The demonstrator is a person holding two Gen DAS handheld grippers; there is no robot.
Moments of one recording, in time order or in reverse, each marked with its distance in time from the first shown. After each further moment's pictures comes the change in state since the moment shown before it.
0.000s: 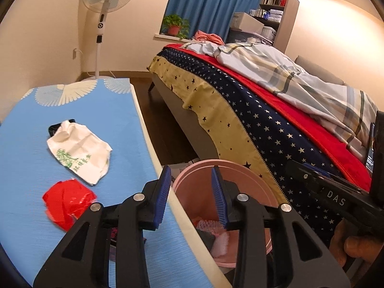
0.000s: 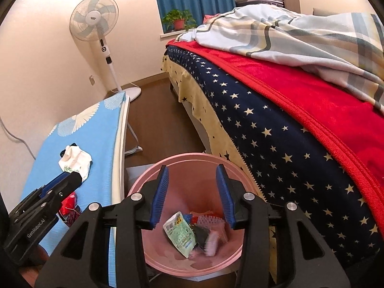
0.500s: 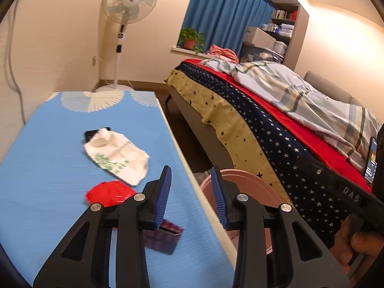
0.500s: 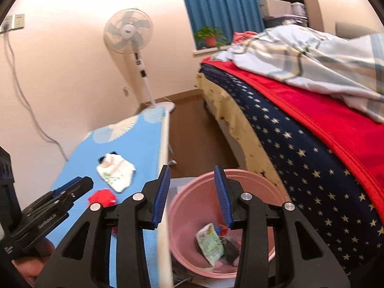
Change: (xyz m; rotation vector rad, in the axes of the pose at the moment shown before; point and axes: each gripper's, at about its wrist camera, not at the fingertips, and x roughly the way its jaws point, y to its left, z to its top) left arm -0.059 0.038 0.003 -0.047 -0.077 0.069; right arm -0.041 0.041 0.005 -0.064 -0.106 0.200
